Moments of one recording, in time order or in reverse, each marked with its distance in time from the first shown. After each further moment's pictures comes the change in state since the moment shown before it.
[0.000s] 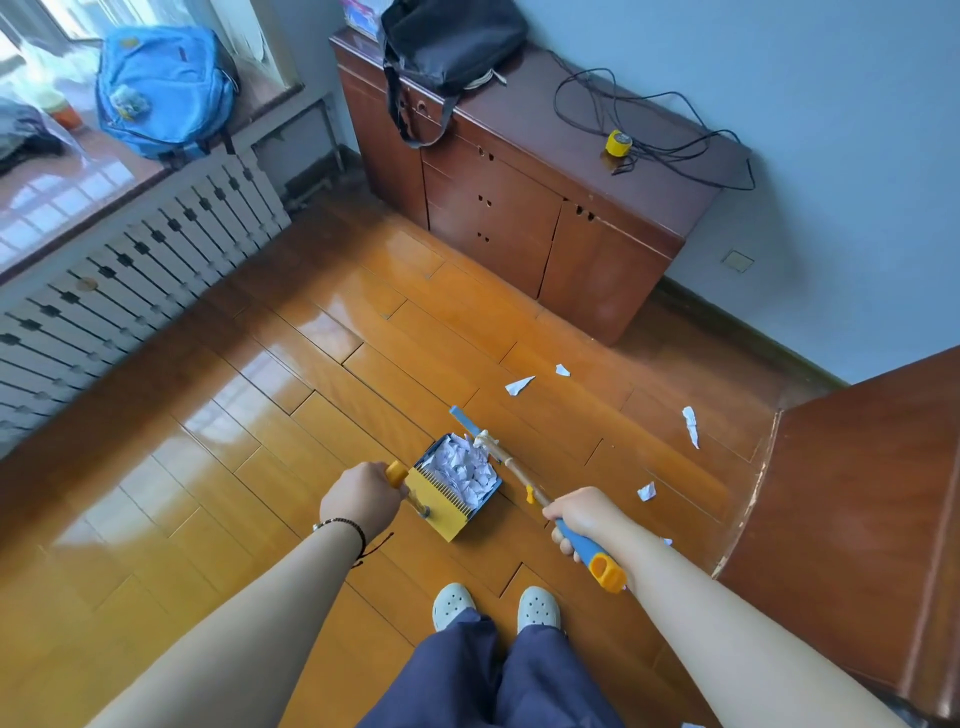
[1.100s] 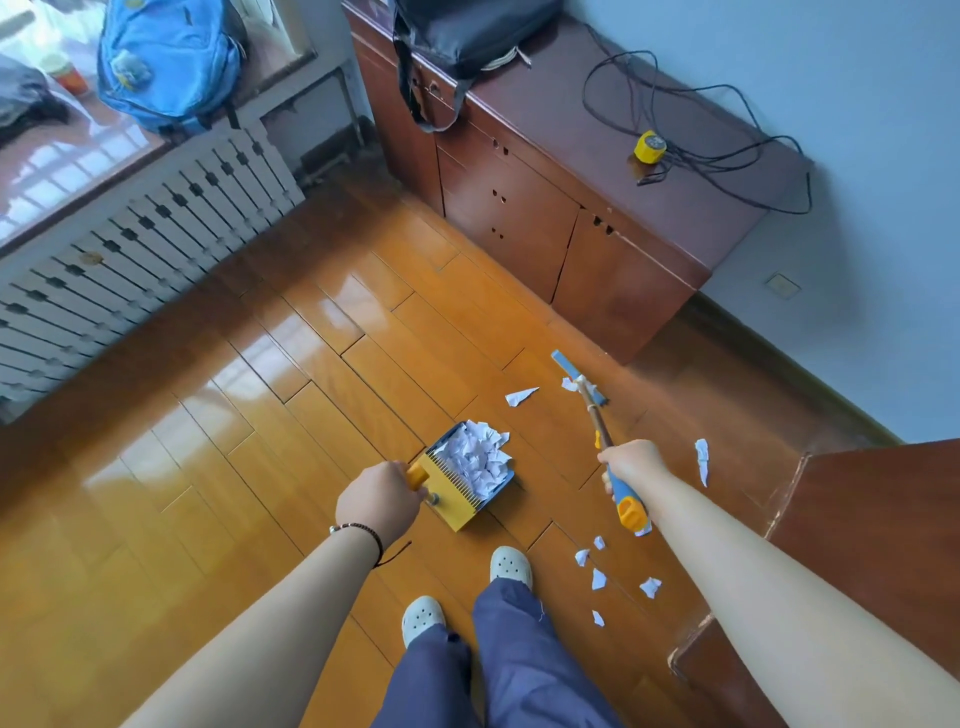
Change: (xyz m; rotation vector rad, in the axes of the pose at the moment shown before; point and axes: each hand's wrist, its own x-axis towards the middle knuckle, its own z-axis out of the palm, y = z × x) left_hand 0.050 0.139 -0.002 0.062 -0.023 -0.058; right_hand 0.114 -0.101 -0.179 0.048 0.255 -0.043
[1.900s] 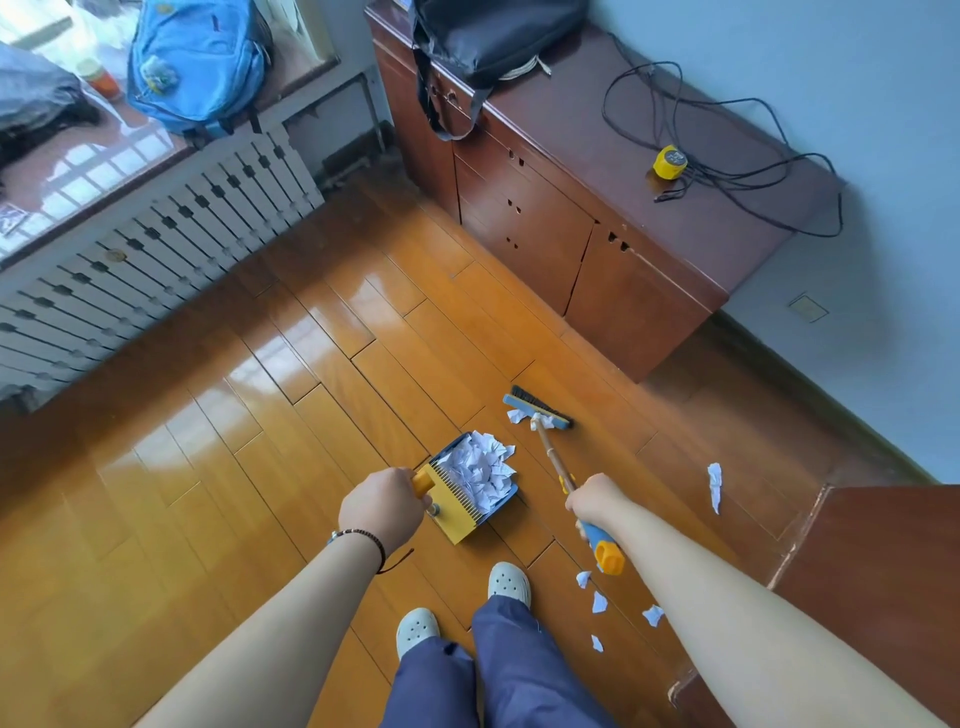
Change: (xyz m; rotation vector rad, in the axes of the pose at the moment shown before) left_hand 0.015 0.028 -0.001 0.016 0.026 -0.002; right_hand 0.030 -0.002 0.036 -0.385 -0.168 -0.011
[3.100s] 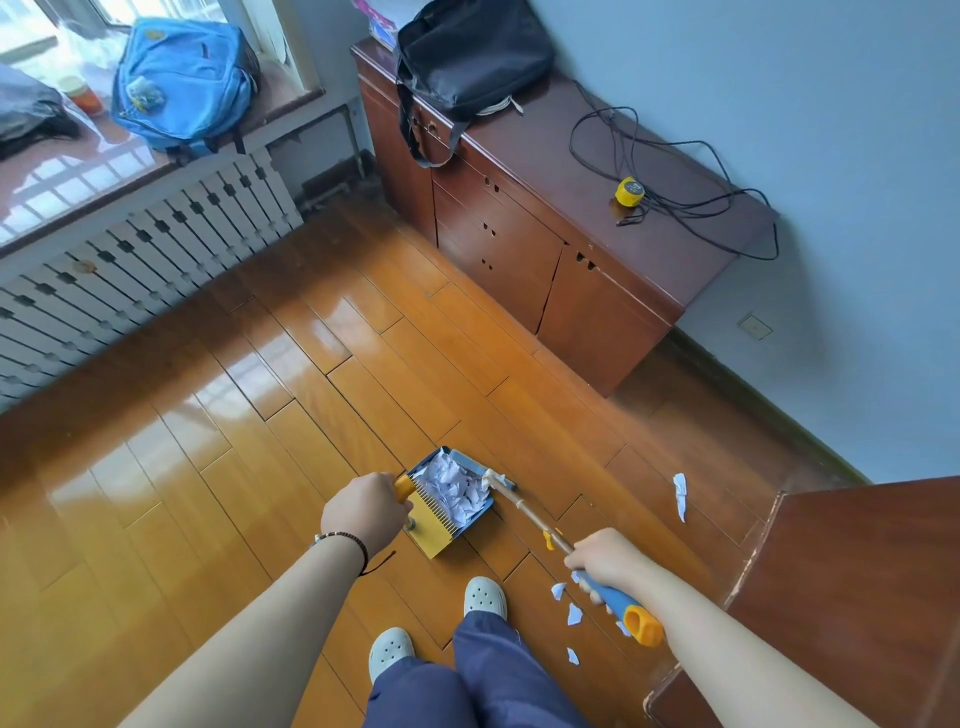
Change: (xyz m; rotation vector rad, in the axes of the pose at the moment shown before) left_hand -0.021 -0.008 0.007 -0.019 0.010 0.026; right_hand -0.086 0.067 -0.008 -0.022 -0.131 0.011
